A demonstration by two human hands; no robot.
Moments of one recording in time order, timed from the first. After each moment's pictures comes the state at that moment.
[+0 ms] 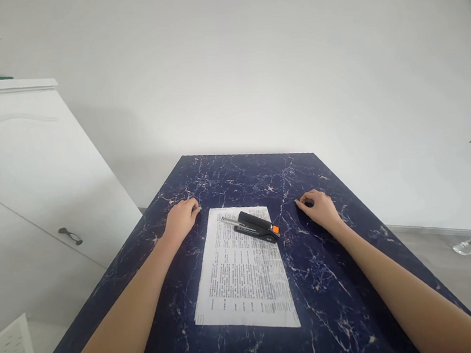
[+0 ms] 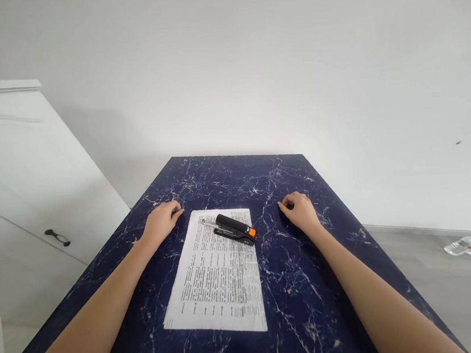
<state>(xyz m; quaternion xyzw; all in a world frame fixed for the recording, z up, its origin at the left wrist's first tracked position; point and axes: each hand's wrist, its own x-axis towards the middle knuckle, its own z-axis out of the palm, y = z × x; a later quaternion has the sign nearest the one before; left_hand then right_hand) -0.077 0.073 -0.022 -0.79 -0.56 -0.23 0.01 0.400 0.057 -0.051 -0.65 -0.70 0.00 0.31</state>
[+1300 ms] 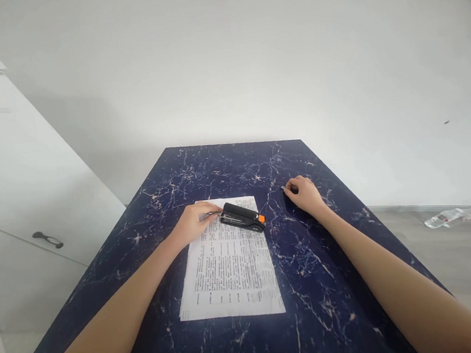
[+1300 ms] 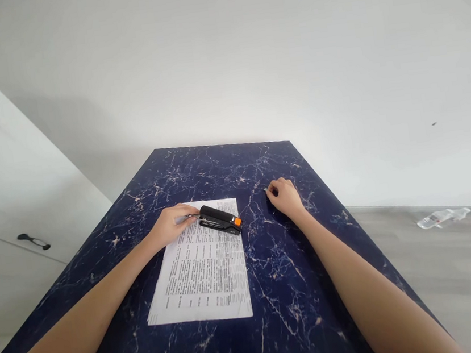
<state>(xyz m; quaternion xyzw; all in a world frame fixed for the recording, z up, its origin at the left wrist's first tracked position) -0.008 0.043 -0.019 -0.85 -0.35 -0.33 -0.21 0.401 0.061 -0.053 -0.65 -0.70 0.00 0.29</state>
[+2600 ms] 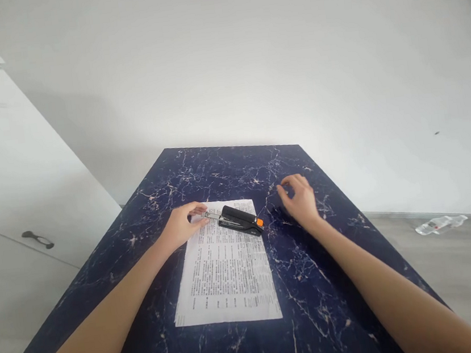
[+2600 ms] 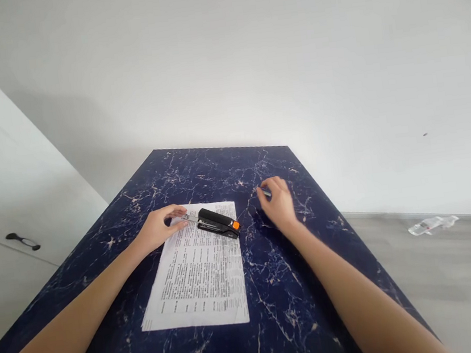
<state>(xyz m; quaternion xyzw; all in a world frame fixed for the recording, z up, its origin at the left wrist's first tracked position) -0.023 0.032 -0.005 -0.78 -0.48 -0.30 -0.27 0.349 0.028 -0.016 -0.58 -0.68 -0.06 0.44</state>
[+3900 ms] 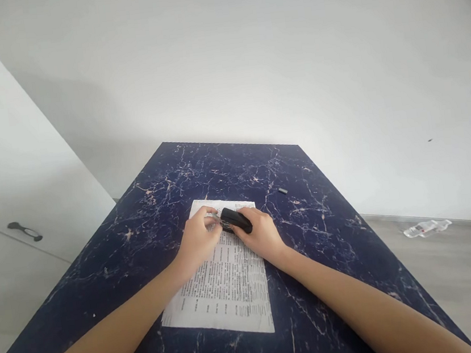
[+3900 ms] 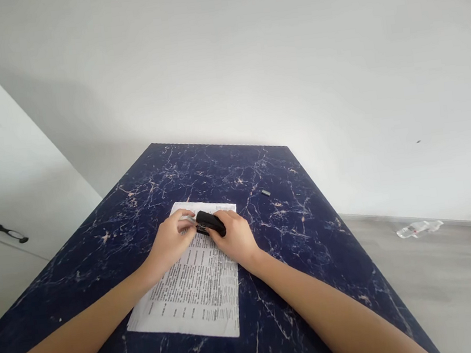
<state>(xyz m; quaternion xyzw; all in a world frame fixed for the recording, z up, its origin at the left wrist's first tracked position) 0.027 -0.024 0.001 -0.70 -0.55 -0.35 -0.30 0.232 -0.034 -0.022 -0.54 -0.76 0.12 0.35</state>
